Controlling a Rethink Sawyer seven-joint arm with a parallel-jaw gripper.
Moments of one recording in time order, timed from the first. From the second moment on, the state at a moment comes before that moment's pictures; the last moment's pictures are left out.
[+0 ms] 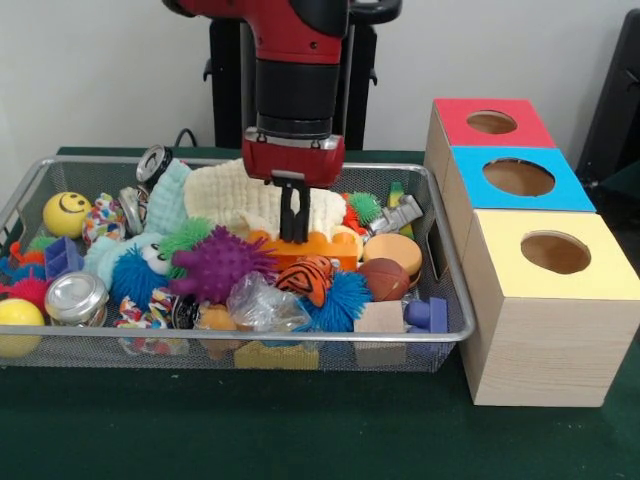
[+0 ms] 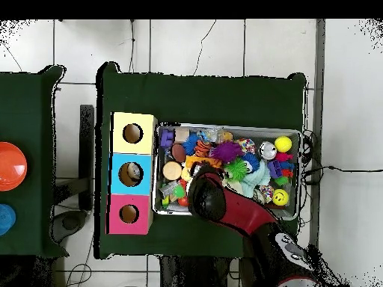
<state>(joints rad) -0.40 -0.59 0.07 1.95 0.05 -0.08 1.59</state>
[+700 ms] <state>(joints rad) -0.18 -0.71 -0.08 1.84 0.08 0.38 1.59</state>
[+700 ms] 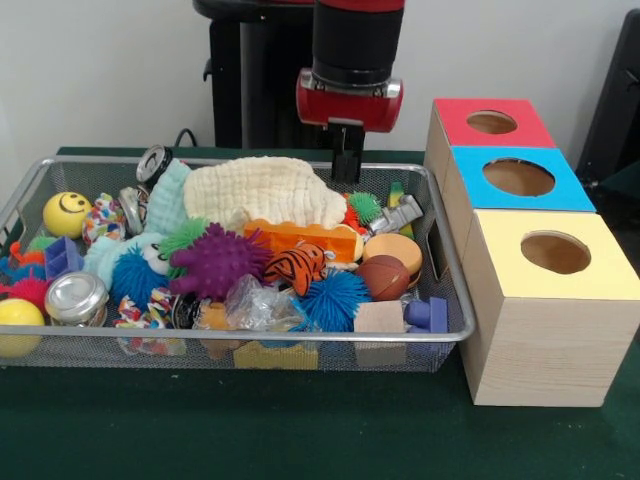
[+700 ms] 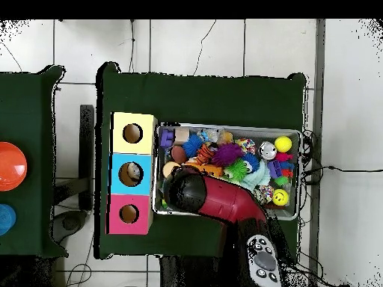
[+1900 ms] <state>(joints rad) -0.29 -0.63 0.00 1.45 0.03 0.56 1.59</state>
